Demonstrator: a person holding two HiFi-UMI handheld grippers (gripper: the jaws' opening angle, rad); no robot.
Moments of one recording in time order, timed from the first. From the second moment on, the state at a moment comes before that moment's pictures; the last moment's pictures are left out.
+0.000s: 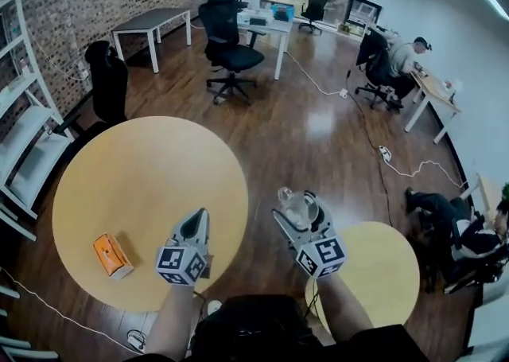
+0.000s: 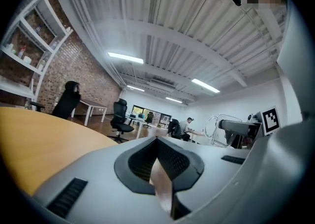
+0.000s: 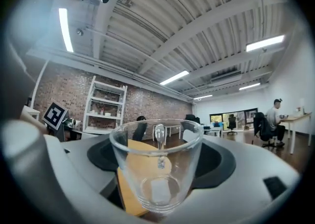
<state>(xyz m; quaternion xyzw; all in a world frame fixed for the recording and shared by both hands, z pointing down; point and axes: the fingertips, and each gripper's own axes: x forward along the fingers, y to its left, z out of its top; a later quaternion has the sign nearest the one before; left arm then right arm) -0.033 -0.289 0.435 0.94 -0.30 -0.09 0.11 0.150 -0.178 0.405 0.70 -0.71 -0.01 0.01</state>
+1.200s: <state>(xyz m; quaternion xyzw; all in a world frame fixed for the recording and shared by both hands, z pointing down) -0.268 -0.393 0.463 0.81 -0.56 -0.09 0.13 -0.037 -0.421 0.456 0.49 -0.87 0.06 0.01</state>
